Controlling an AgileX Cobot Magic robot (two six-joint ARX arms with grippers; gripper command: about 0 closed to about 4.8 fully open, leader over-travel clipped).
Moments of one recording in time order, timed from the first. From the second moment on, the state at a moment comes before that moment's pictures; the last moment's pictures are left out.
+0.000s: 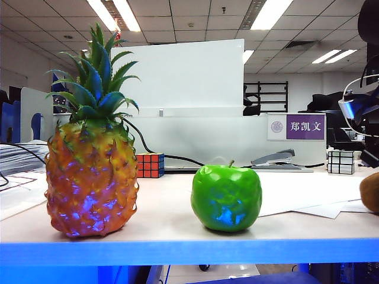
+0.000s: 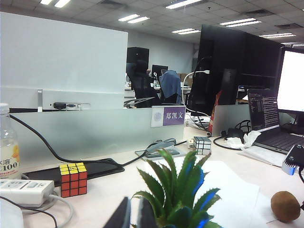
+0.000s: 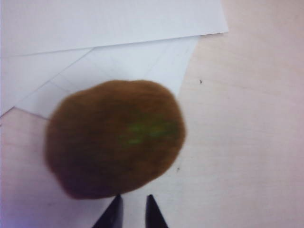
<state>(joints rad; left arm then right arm) -0.15 0.00 0.01 0.33 0.44 -0.16 0.37 1.14 0.53 -0.38 0.44 0.03</state>
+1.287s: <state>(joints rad) -0.15 0.00 0.01 0.33 0.44 -0.15 0.36 1.25 0.53 -0.28 0.42 0.05</state>
